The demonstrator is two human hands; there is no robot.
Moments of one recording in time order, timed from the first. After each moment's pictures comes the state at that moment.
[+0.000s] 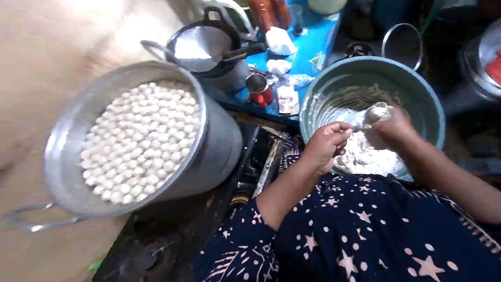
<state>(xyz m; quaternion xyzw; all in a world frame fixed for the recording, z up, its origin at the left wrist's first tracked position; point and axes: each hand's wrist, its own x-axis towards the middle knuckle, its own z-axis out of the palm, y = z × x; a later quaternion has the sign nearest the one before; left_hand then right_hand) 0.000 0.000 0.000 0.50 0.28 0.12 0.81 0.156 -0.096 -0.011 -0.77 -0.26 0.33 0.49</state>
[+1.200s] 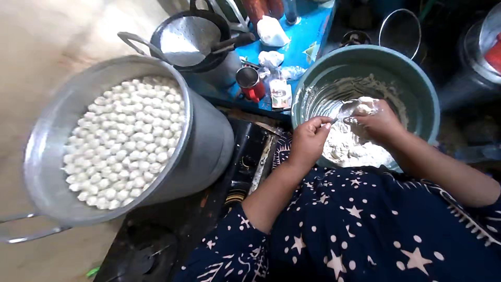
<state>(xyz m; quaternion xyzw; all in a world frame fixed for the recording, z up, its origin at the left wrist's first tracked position) -0.008 0.005 -0.022 0.75 0.28 0.22 0.56 0.151 -0.091 -0.012 -0.72 -0.32 0.35 0.51</state>
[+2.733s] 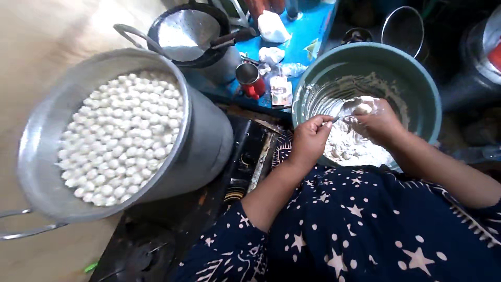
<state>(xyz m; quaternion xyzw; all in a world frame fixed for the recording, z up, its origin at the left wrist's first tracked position) -0.007 0.004 -0.025 0.75 0.28 0.22 0.56 0.150 -0.088 -0.013 -0.71 -0.29 0.37 0.52</state>
